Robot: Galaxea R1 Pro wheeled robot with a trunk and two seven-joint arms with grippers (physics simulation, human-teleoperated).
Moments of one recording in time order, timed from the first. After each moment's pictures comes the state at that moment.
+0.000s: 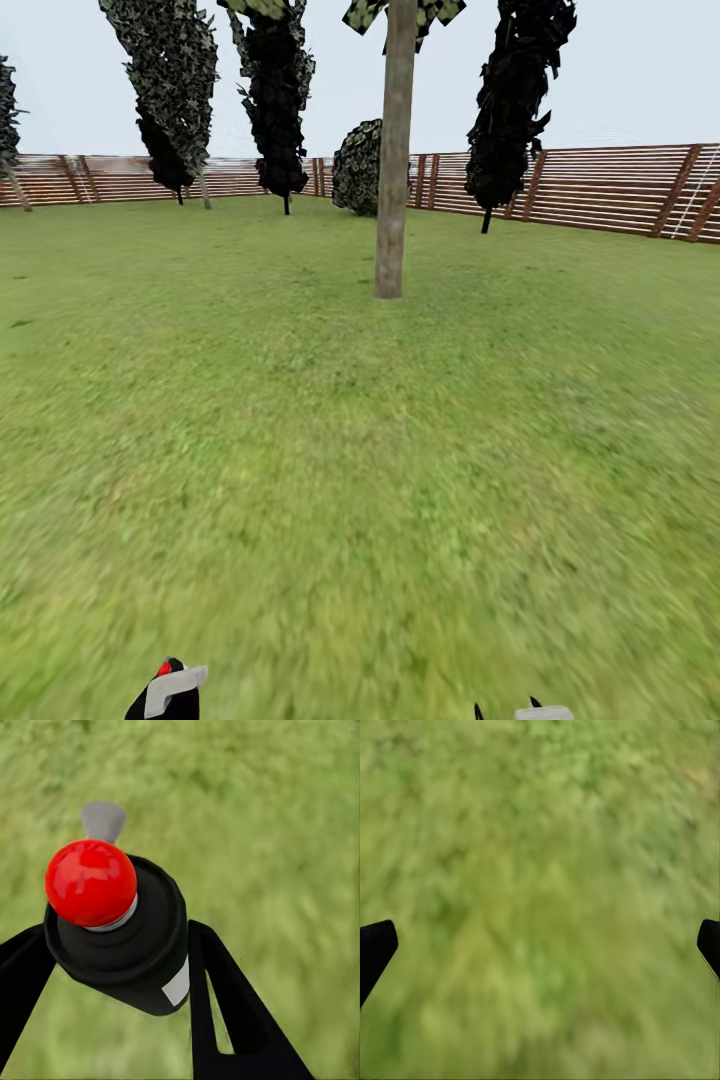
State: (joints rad) left arm -0.27 0.08 0.13 -0.31 0.06 -0.54 0.03; right arm -0.07 0.00 -0.09 -0.59 0.16 -0.45 0.01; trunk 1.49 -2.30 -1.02
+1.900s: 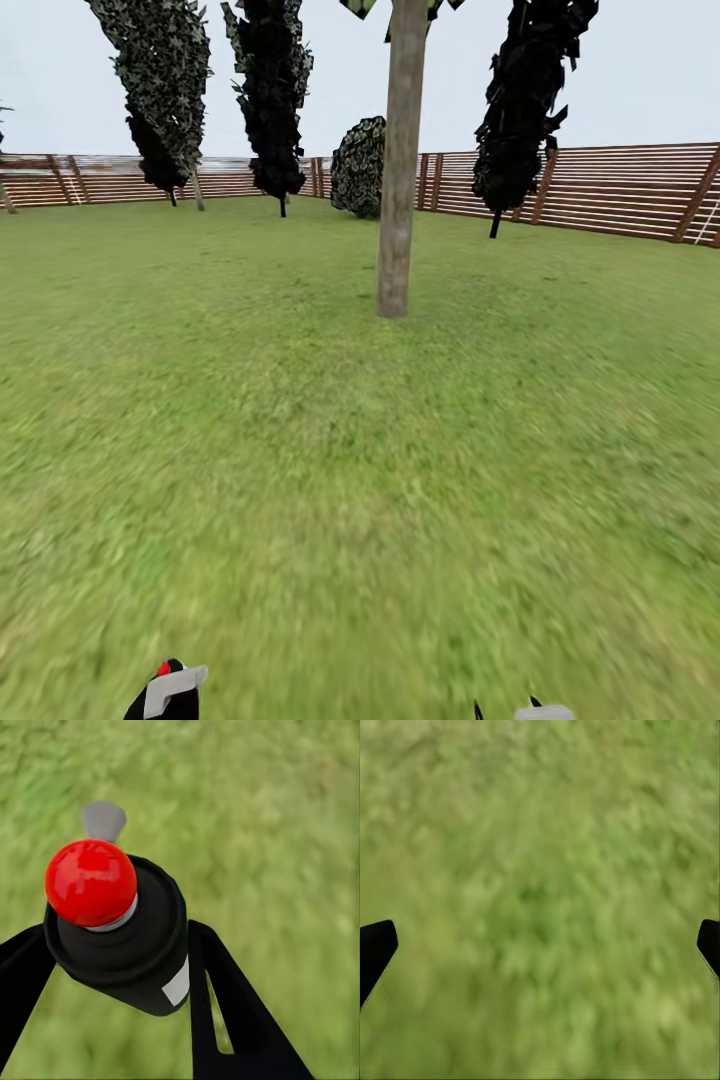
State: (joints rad) left arm -0.27 0.08 0.13 -0.31 0.06 -0.54 0.03; right arm -0.07 0.00 -0.09 -0.59 0.16 -0.45 0.01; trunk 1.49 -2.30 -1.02
